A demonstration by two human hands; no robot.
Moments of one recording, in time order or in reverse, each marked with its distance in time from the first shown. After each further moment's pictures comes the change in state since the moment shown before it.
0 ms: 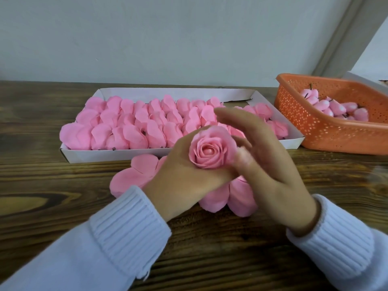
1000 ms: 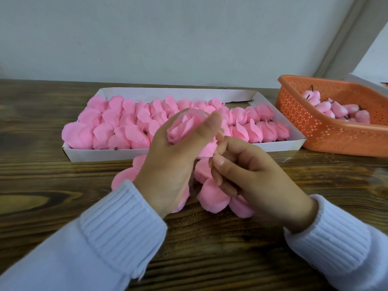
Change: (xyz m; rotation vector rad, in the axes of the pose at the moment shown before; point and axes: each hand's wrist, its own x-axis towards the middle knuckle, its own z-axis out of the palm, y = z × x) left_hand 0.005 0.002 -0.005 -0.433 0.197 -0.086; right_hand 0.000 0.002 0.010 0.500 -0.074 0.460
